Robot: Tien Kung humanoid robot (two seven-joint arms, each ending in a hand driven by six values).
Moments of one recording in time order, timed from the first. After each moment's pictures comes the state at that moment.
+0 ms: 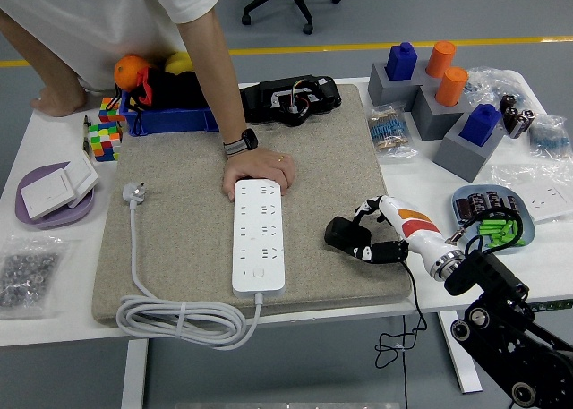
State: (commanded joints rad) left arm -0.13 0.02 -1.71 -0.18 1.90 -0.08 0.26; right arm 0.25 -0.16 0.92 1.24 -1.93 -0.18 -0.02
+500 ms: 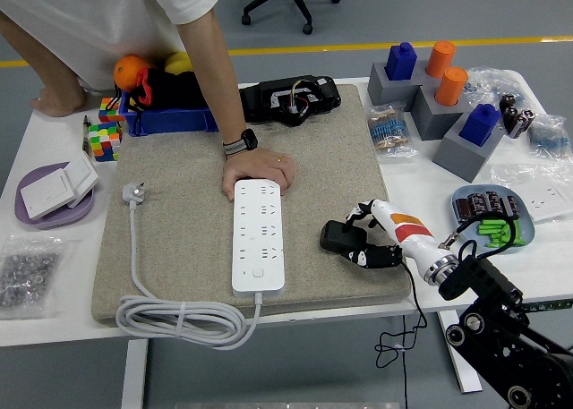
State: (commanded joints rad) left arm -0.13 0.02 -1.70 -0.18 1.90 -0.08 0.27; right arm 0.25 -0.16 0.88 1.24 -1.91 -0.22 0.05
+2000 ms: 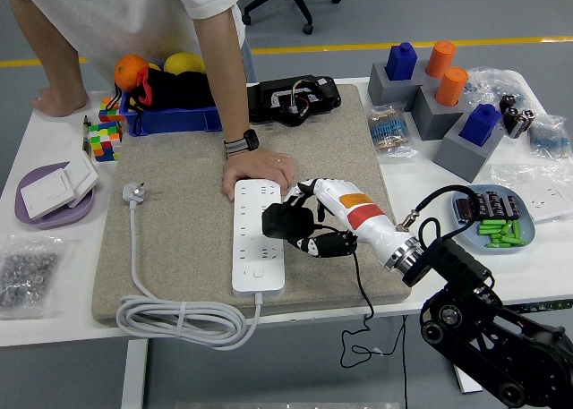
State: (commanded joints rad) left arm -0.13 0.02 -1.71 -0.18 1.90 -0.08 0.27; right arm 0.38 -0.17 0.70 1.42 -1.84 -0.24 0.05
